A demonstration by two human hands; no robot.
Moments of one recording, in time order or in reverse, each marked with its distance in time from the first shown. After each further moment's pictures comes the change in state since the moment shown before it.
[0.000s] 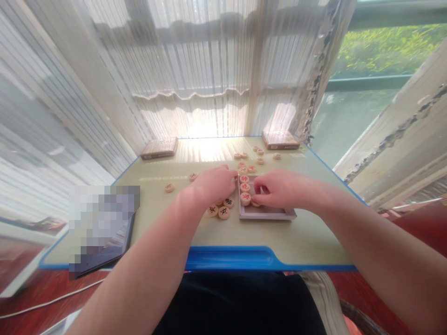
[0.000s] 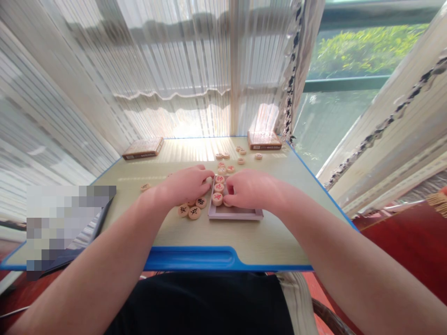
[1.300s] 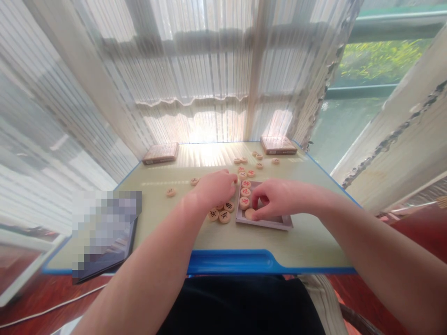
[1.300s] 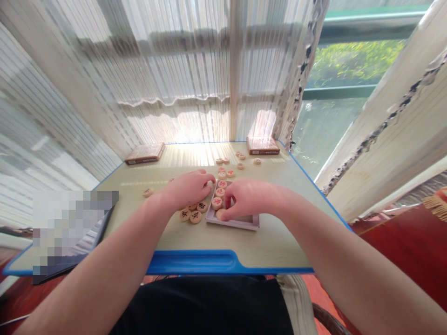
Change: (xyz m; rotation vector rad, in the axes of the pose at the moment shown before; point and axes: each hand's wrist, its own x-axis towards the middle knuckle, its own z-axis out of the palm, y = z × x) left_hand 0.002 -0.002 0.004 -0.003 0.066 0.018; right_hand -0.003 0.001 0.000 0.172 -0.134 -0.079
